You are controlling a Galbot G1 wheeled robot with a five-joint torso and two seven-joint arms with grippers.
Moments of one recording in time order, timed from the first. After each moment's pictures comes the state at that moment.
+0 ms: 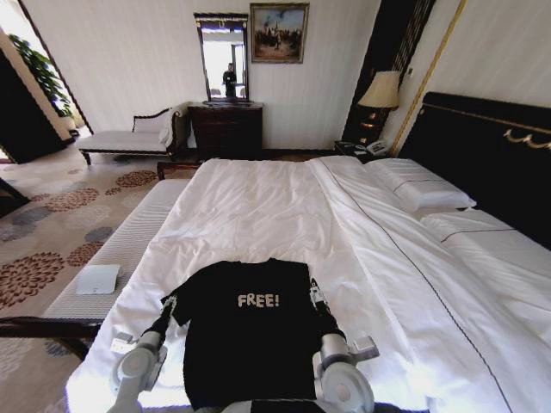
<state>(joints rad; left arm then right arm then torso) 1.48 -1.46 -0.83 -1.85 -1.35 0.31 -0.38 -1.67 1.48 0.25 2.20 0.98 0.16 0.49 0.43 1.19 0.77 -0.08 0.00</state>
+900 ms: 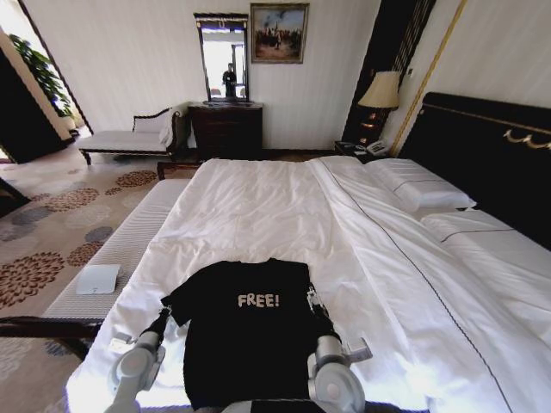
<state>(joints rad) 1.50 -1.43 -0.83 -1.88 -1.33 0.29 -0.36 -1.66 1.52 0.26 2.15 0.92 0.17 0.47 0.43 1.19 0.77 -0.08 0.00</state>
